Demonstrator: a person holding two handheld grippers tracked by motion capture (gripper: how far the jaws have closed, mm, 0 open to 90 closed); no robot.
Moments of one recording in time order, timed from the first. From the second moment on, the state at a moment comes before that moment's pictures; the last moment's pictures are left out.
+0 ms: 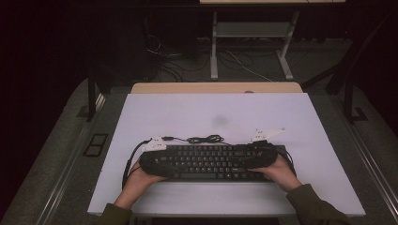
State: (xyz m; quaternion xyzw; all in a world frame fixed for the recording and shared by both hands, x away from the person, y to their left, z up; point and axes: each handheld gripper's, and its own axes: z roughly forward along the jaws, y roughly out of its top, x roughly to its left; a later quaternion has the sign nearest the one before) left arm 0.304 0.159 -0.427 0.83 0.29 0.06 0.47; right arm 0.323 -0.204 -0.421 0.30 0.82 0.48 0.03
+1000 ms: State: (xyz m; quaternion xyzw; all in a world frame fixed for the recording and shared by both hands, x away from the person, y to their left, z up) left arm 0.310 0.165 -0.431 0.83 0.30 0.08 0.45; right arm 0.339 -0.168 -0.424 0.29 0.82 0.50 0.03
